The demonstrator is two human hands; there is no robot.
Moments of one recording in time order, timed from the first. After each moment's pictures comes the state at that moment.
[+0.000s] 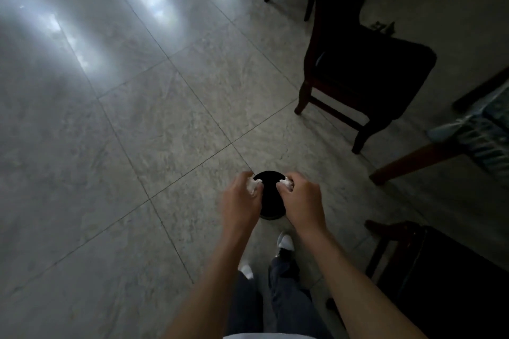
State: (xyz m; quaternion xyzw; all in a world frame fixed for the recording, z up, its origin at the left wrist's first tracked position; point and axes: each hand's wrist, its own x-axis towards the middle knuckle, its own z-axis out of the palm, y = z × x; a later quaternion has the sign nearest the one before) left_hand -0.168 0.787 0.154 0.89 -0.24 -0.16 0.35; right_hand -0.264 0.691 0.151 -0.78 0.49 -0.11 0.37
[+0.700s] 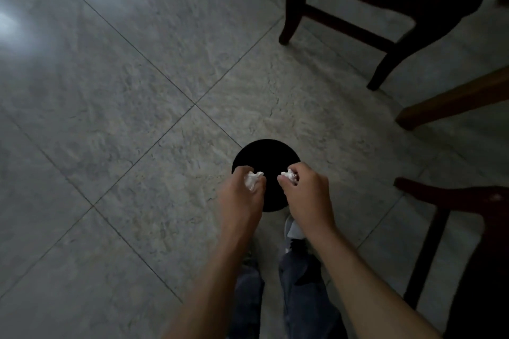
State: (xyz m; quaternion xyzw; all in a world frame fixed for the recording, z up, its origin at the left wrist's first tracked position) left_hand -0.114 0.741 -0.183 0.87 -0.21 -0.30 0.33; right_hand -0.216 0.662 -0.160 -0.70 0.58 -0.08 0.40
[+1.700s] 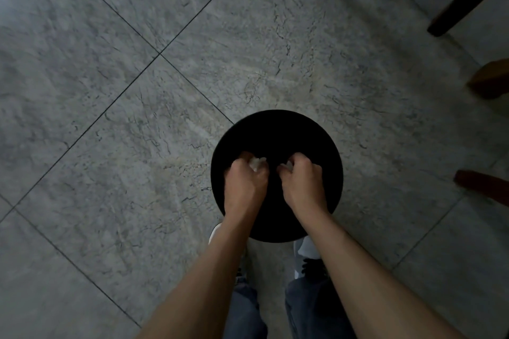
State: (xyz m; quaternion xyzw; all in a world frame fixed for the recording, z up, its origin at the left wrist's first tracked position) left_hand -0.099 0.703 -0.434 0.86 -0.15 -0.41 0.25; right_hand -0.191 0.646 -0.433 -0.63 0.65 0.05 0.42
